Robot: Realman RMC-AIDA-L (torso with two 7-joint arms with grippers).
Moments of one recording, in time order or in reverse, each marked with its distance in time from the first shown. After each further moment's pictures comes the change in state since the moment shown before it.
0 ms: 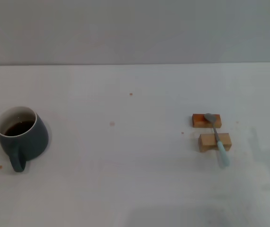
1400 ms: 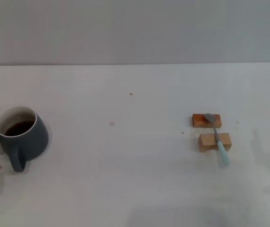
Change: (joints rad) left arm -0.157 0.000 0.012 0.072 0.097 -0.199 0.166; right arm -0.019 0.001 0.000 0.013 -0.002 -0.009 0.009
